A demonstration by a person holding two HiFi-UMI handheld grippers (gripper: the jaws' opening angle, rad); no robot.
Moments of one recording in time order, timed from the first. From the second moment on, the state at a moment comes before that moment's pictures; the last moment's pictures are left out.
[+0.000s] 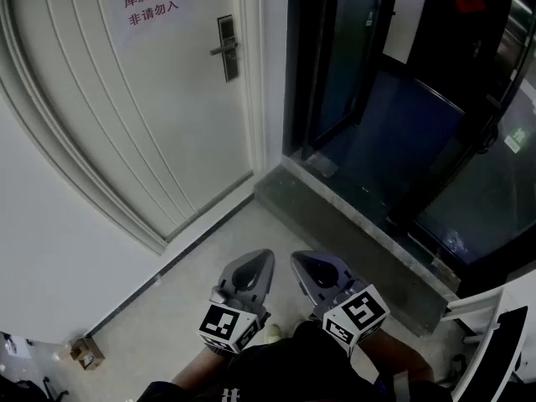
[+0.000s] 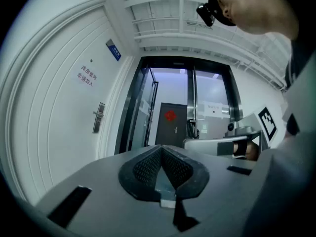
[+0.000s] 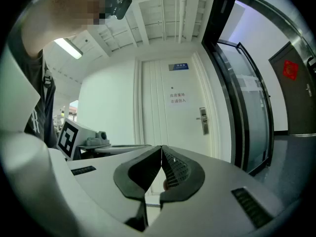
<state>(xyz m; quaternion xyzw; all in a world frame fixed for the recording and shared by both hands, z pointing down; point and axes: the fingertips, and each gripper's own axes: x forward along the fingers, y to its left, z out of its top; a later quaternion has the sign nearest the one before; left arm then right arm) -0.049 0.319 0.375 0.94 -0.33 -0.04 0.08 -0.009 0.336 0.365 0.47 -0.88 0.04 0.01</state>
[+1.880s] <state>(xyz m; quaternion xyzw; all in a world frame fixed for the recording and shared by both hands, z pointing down) 0.005 -0.106 0.356 0.89 -0.46 -0.06 0.03 0.044 -0.092 0.354 0.36 -0.93 0.02 0.01</state>
